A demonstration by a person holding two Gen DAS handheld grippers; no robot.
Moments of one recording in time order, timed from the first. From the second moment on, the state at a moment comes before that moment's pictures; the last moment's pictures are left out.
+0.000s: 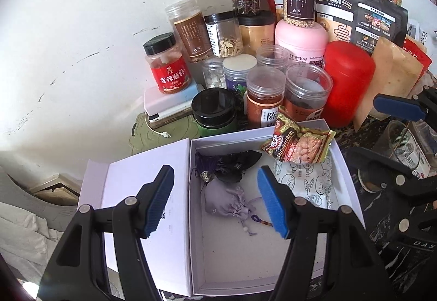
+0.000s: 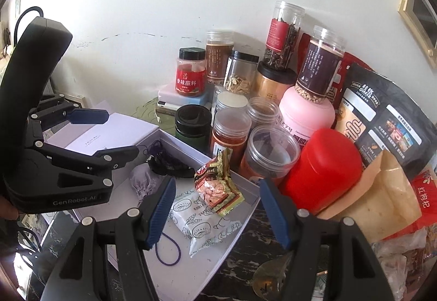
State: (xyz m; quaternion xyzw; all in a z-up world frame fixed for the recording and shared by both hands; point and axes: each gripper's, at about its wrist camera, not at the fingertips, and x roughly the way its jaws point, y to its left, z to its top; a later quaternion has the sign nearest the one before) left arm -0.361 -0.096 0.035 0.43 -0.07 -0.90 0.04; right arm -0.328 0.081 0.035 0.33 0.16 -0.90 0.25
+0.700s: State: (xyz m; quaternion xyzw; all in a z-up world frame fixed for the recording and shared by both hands) left arm -0.284 -0.059 0.096 0.39 -0.07 -0.92 0.02; right arm -0.249 0.113 0.076 0.30 0.16 -0.91 0.24
